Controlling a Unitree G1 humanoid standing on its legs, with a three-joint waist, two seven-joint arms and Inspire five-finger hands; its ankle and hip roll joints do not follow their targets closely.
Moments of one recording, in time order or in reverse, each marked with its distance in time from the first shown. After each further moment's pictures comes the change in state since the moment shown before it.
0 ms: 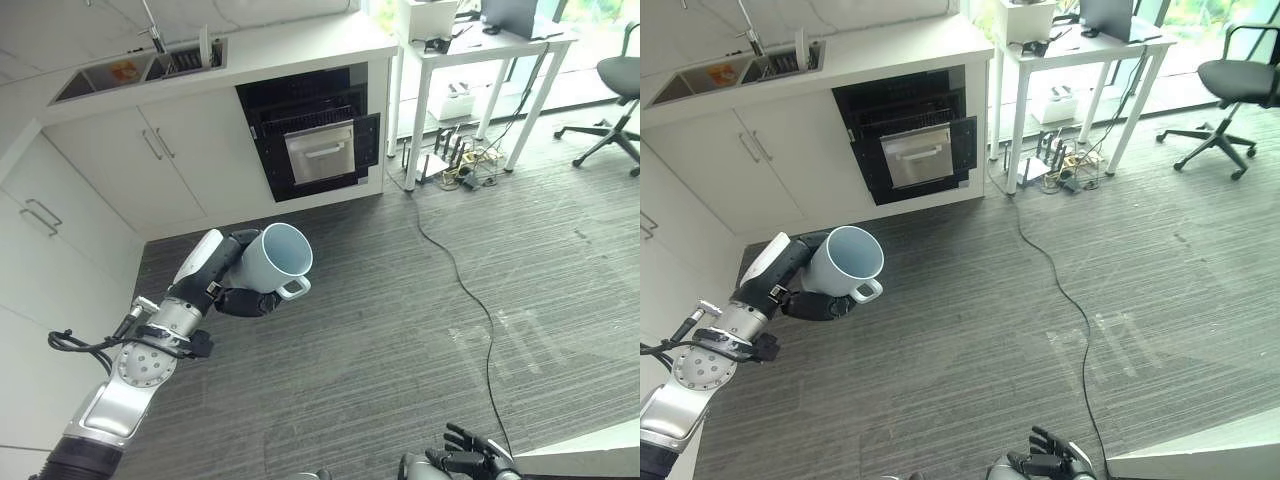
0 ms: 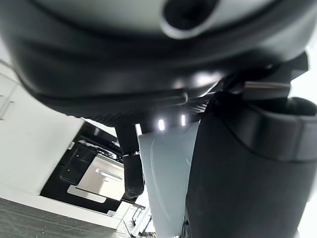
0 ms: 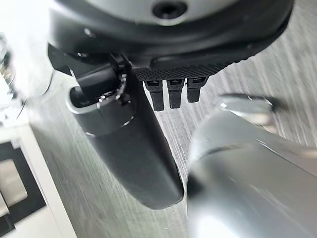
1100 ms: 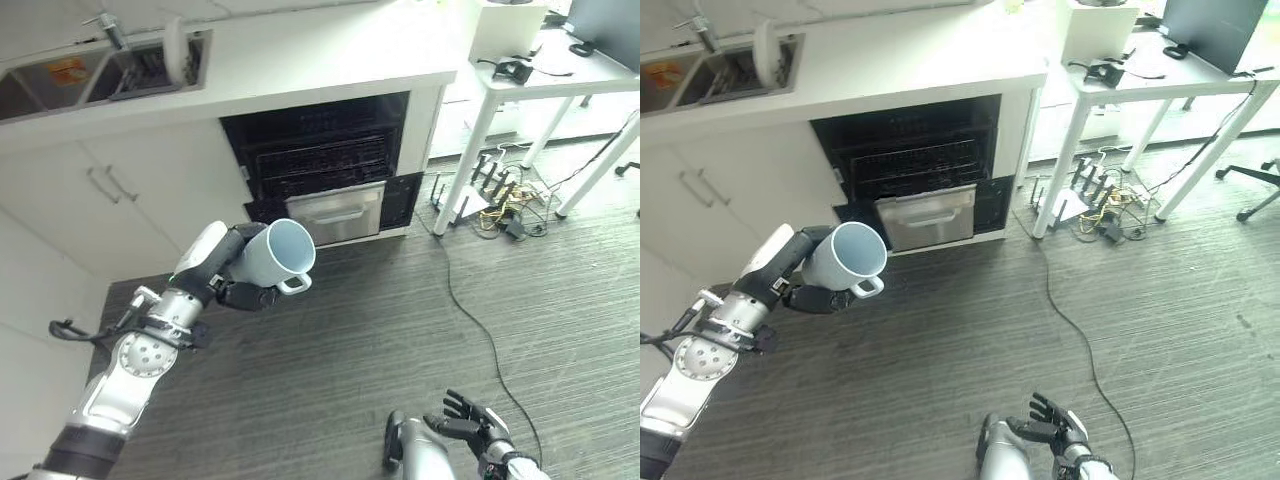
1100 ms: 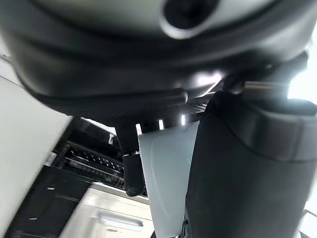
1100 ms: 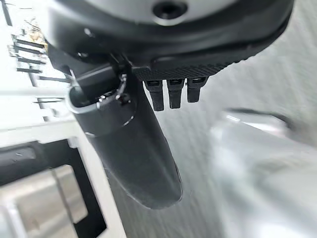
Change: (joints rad) left arm -0.006 0.065 0.007 0.015 0.085 -0.025 -0.022; right arm -0.040 0.015 -0.034 -0.097 0.065 0.020 -0.030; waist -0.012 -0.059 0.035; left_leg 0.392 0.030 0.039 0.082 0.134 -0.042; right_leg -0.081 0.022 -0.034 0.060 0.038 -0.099
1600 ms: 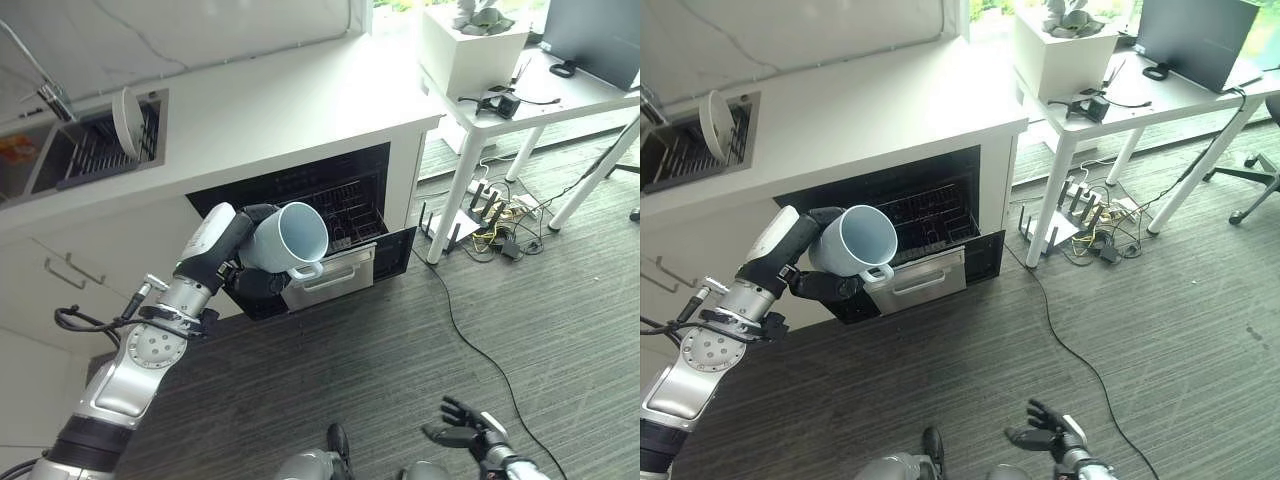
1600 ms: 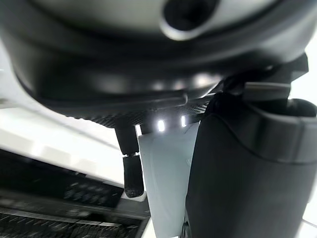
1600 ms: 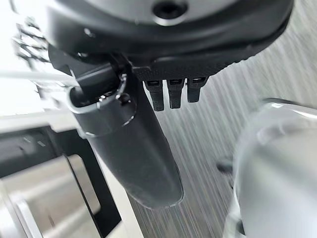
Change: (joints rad) left arm -0.045 -0.022 -0.023 -0.019 0.020 0.032 0.046; right arm 0.017 0.054 0.065 0.088 -0.013 -0.033 0.027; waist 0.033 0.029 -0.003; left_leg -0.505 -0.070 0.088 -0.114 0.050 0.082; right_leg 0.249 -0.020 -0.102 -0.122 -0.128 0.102
